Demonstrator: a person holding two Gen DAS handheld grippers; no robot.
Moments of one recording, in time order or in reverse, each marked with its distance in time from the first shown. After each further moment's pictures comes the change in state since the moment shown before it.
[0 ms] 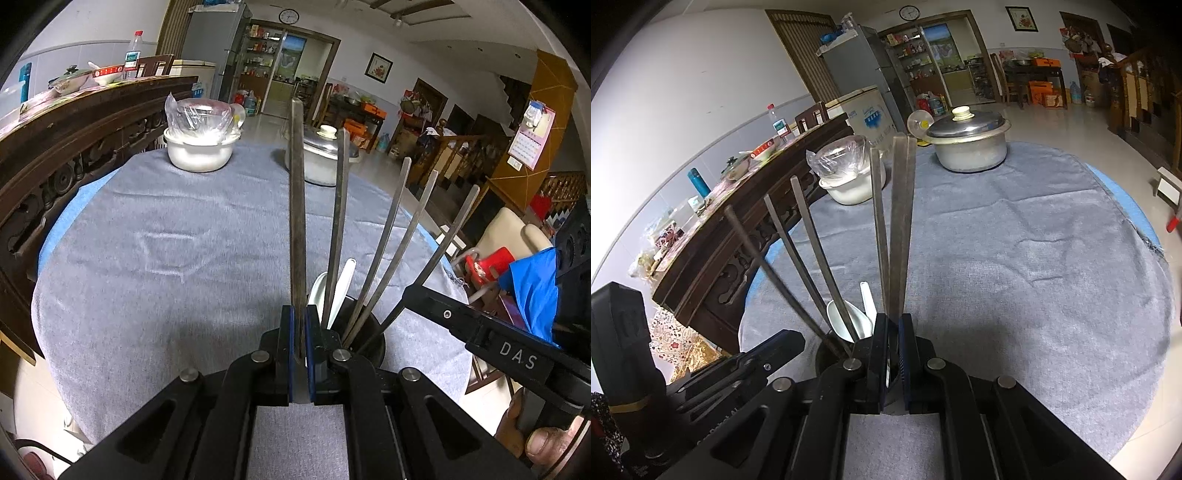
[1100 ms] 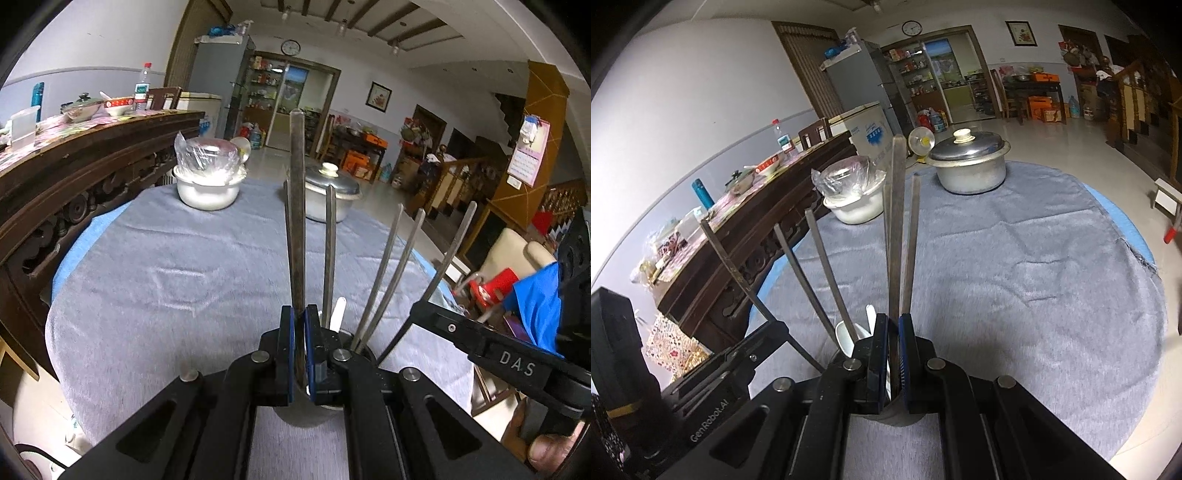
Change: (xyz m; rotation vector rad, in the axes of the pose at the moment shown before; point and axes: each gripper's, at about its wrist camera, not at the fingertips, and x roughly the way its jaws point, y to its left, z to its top) left arm -0.023 -0.005 0.004 0.013 -0.138 0.023; right arm -0.019 0.008 0.005 -0.025 -0.064 -0.005
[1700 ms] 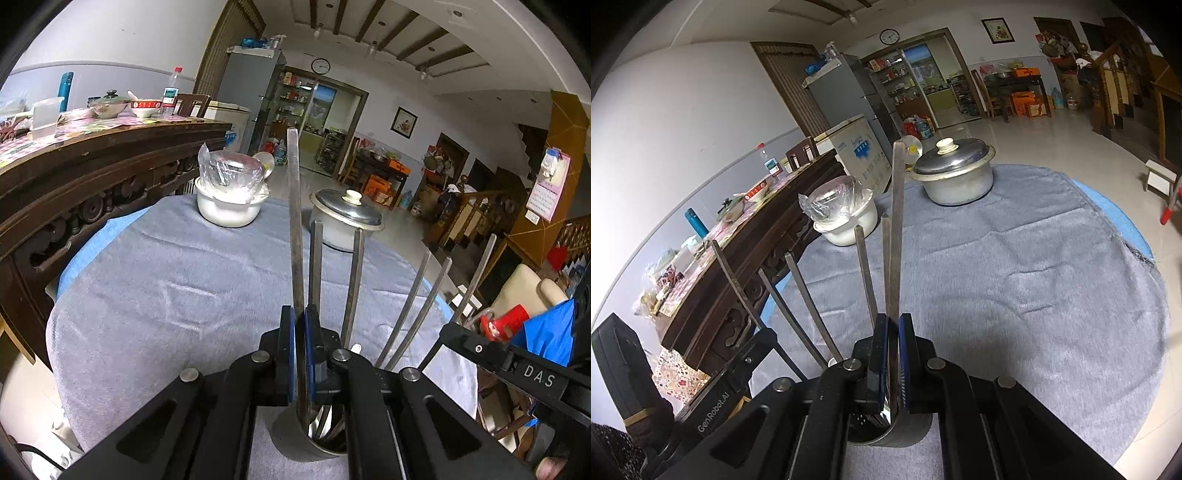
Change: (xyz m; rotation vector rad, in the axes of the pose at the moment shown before) left arm 0.009 0.008 0.016 -0.096 -0.088 0.063; right arm -0.002 -0.015 0.023 0.089 -0.048 -0.002
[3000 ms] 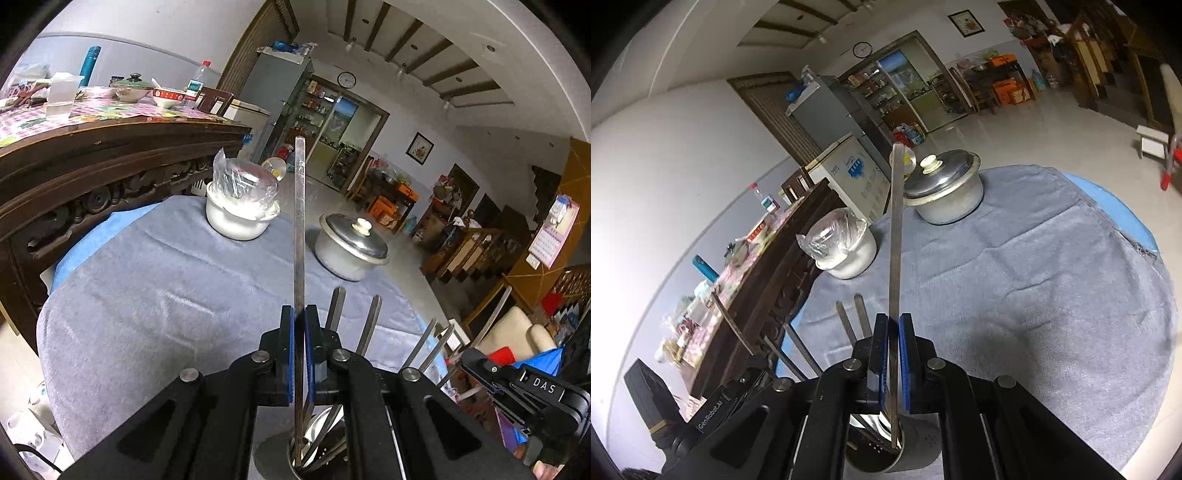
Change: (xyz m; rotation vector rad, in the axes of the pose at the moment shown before) left arm 0.008 0.016 0.029 -0.152 -0.030 -0.007; right arm -0.005 -0.032 0.038 0.152 -0.040 0.052
